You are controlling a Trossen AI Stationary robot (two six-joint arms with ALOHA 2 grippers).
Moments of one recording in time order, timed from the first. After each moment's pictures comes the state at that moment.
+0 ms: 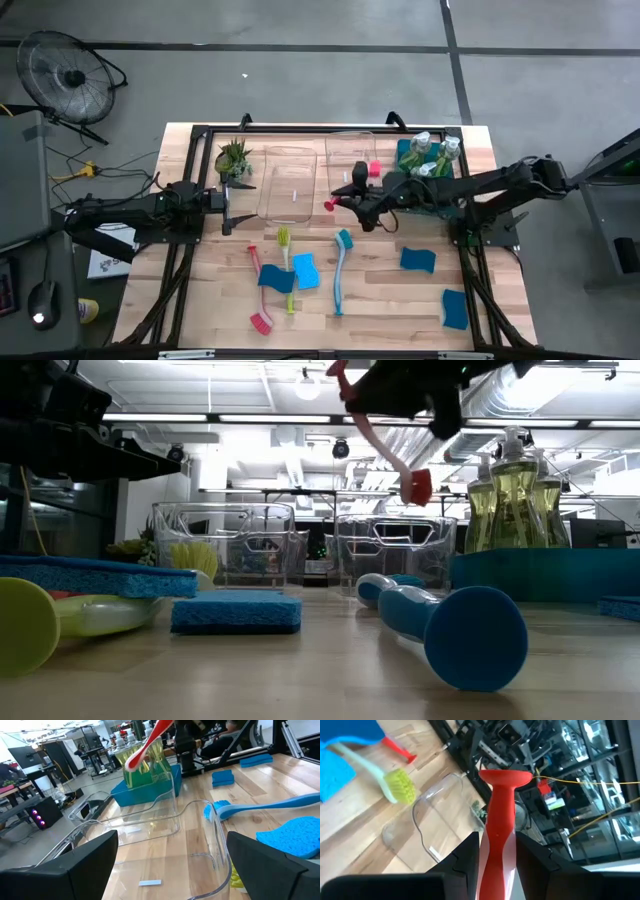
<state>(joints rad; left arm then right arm) 0.09 0.10 0.01 0.02 -0.04 0.28 0.03 1.34 0.87 0.19 0.15 -0.97</state>
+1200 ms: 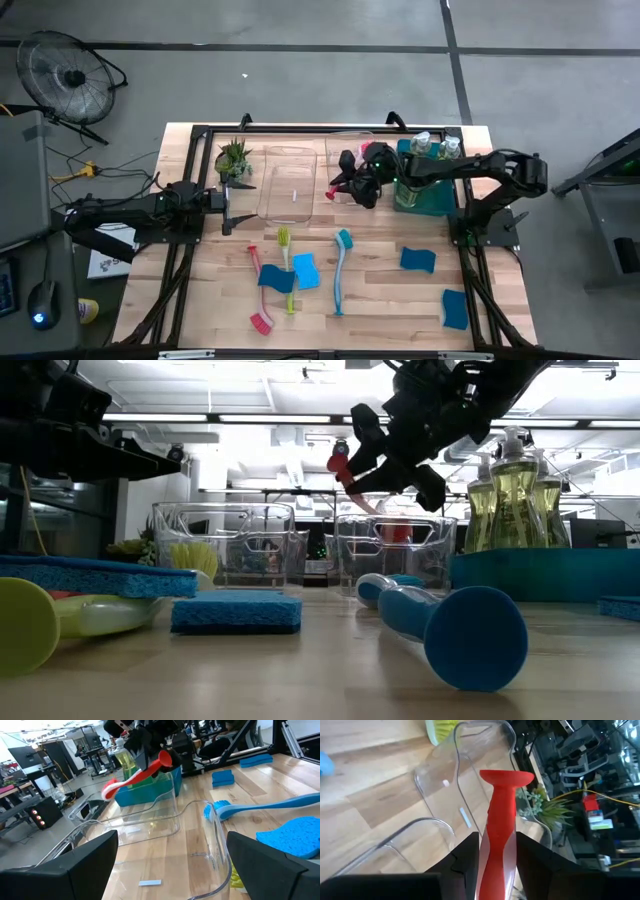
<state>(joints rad) 0.09 0.10 0.01 0.02 -0.04 0.28 -0.29 1.51 0.87 0.14 -0.28 -1.26</state>
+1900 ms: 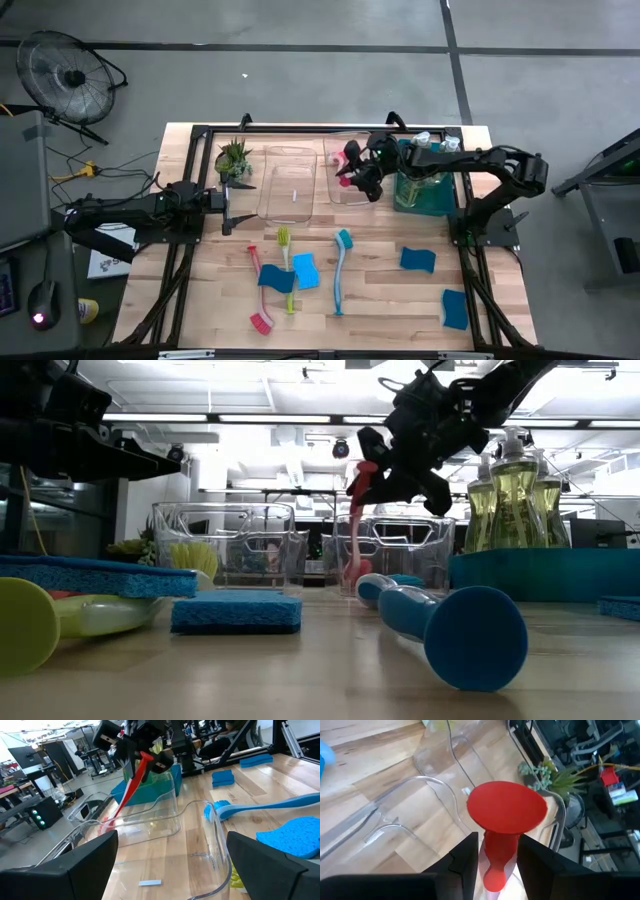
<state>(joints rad) 0.08 0.10 0.01 0.02 -0.04 0.28 -0.40 1.52 0.87 0.08 -0.37 -1.16</state>
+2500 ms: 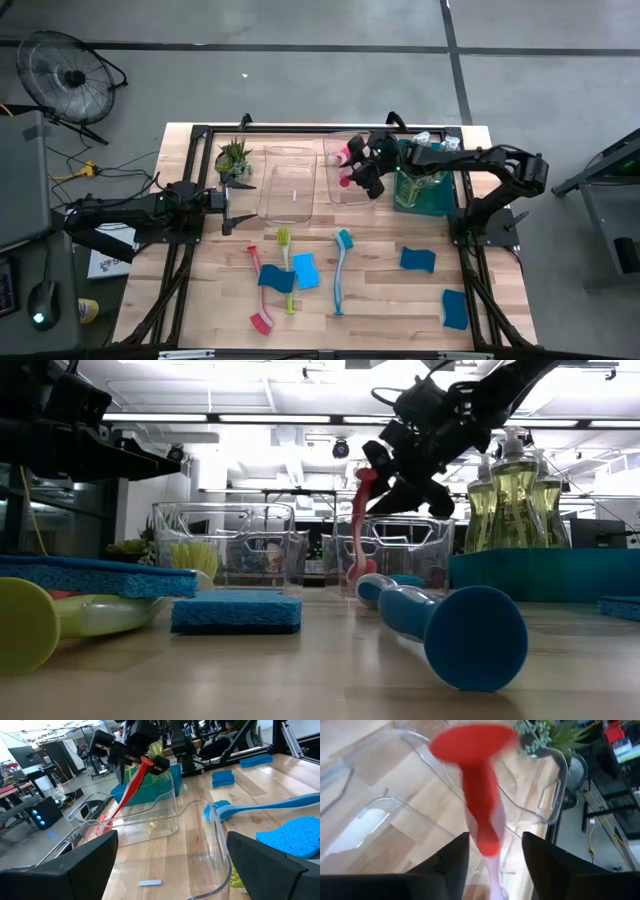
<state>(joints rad) 0.08 0.10 0.01 0.02 -0.04 0.28 -0.42 1.52 0.87 0.03 -0.23 -1.07</state>
